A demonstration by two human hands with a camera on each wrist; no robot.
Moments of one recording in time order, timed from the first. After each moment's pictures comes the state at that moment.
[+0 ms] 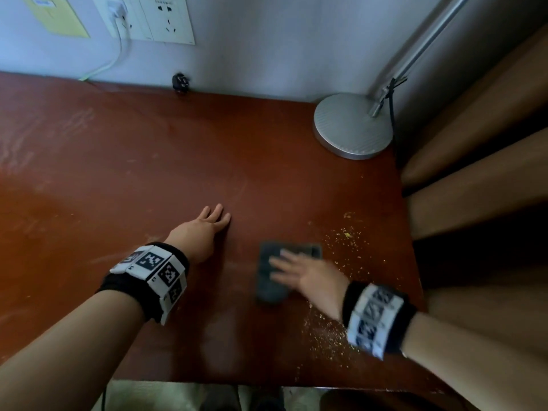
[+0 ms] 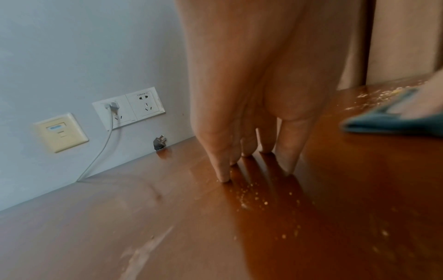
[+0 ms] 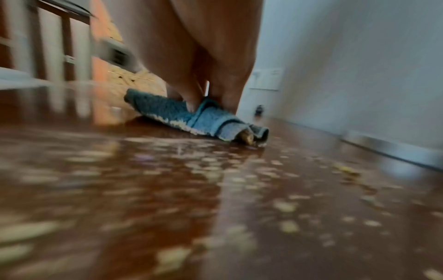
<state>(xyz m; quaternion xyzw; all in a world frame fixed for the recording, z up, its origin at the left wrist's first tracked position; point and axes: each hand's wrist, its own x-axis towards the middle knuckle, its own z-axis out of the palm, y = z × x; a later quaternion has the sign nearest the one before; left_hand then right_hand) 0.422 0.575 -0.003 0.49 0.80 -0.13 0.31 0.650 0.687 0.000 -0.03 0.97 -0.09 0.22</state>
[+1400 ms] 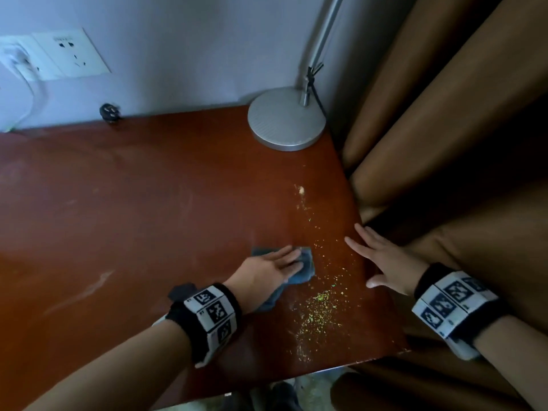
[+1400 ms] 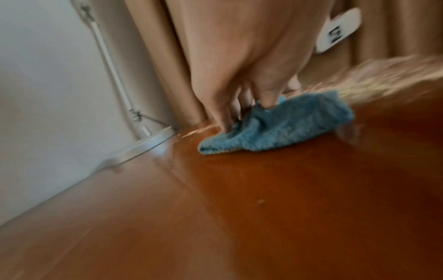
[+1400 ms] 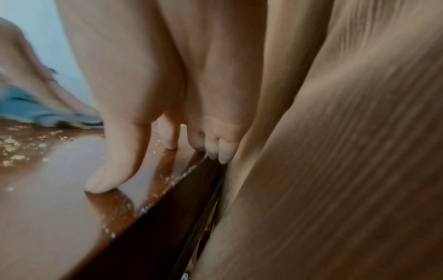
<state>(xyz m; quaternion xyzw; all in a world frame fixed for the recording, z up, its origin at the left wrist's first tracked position) 0.571 0.639 -0.003 0.77 0.57 -0.13 0.23 0.795 0.783 0.013 0.32 0.87 -0.17 0.33</state>
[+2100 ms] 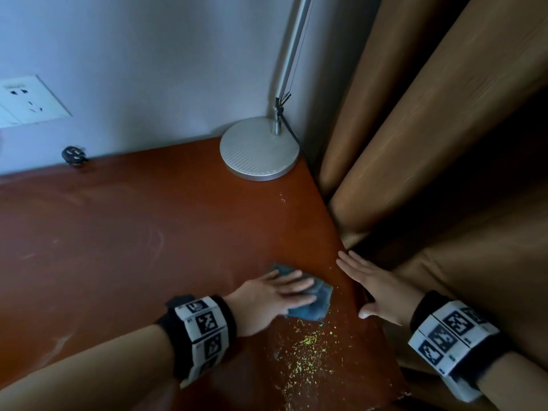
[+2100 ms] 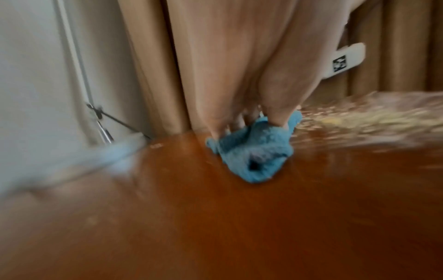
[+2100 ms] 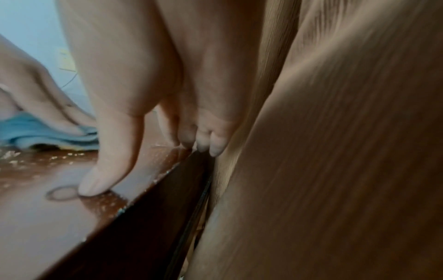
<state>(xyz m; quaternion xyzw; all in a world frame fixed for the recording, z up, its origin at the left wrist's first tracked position) 0.572 0.690 -0.015 0.84 0.48 -0.11 0.25 0.803 0.795 0.007 0.34 0.88 -0.24 0.24</state>
